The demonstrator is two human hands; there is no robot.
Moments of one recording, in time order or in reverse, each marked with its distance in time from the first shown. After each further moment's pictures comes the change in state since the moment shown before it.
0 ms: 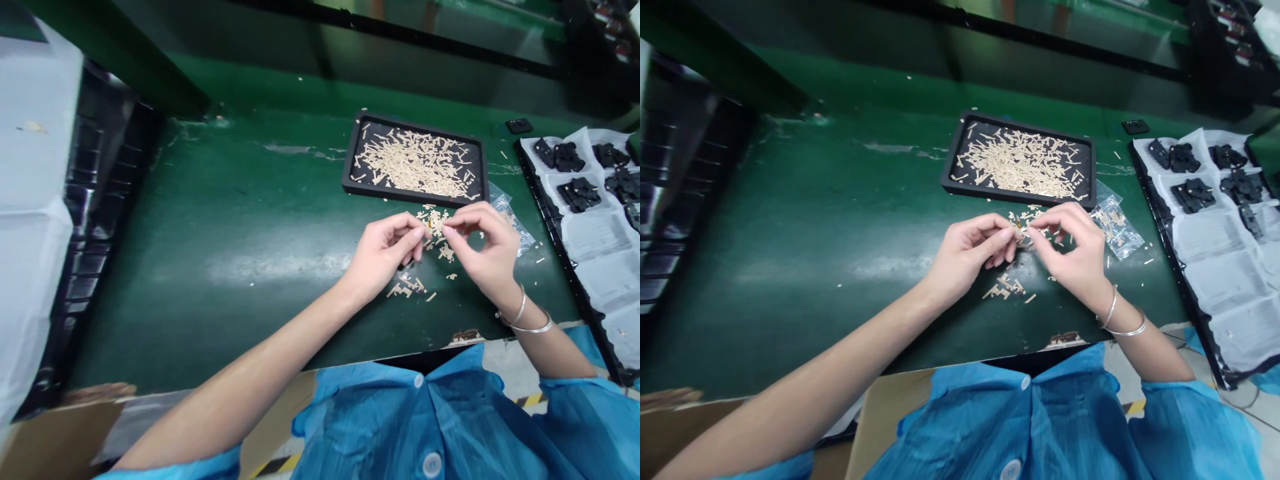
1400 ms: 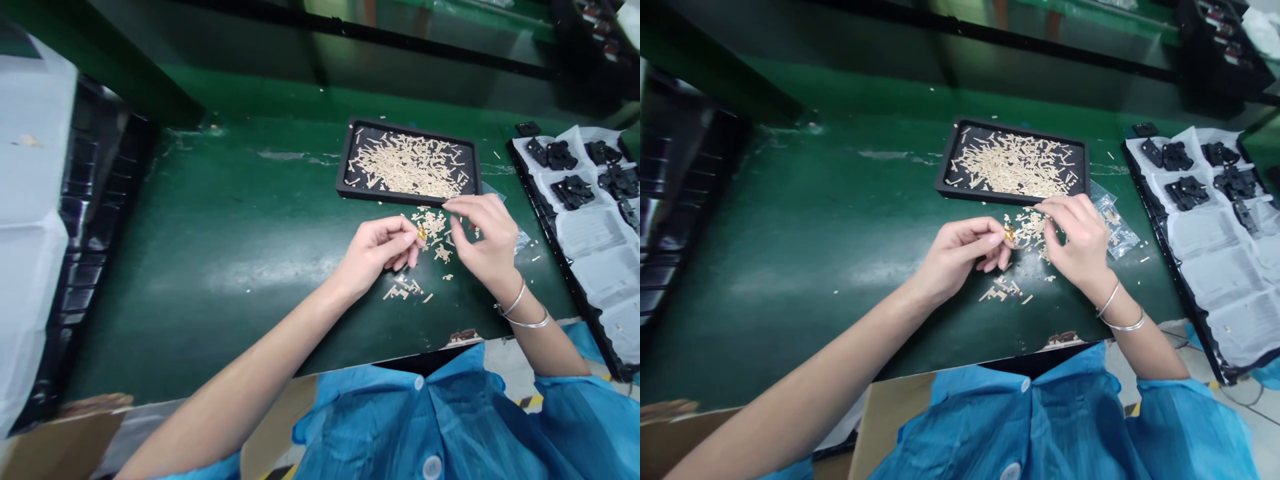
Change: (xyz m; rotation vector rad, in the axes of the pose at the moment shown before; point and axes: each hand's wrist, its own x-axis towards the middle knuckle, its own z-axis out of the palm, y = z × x) left_hand 0.003 0.001 -0.008 -0.108 -0.106 -0.053; right_hand 0.008 0.011 -0.008 -0.388 0.037 -0.284
